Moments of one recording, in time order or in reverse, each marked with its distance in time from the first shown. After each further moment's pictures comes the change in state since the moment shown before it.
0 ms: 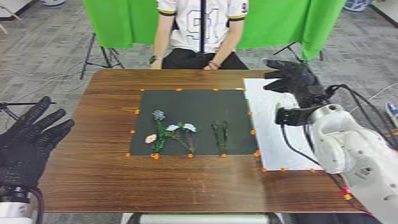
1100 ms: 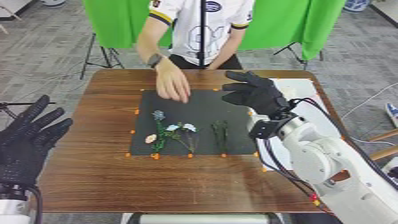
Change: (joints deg) left arm -1.0 -1.1 -1.0 0.1 0.7 -0.3 -2.6; right arm 0.8 -8.5 -5.6 2.2 19.8 -16.6 -9.9
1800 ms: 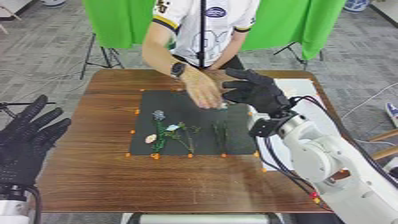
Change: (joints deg) left arm 0.3 0.0 -0.1 0.0 -0.1 0.2 0.6; right arm 0.6 0.0 0.0 0.1 -0.1 -0.2 -0.4
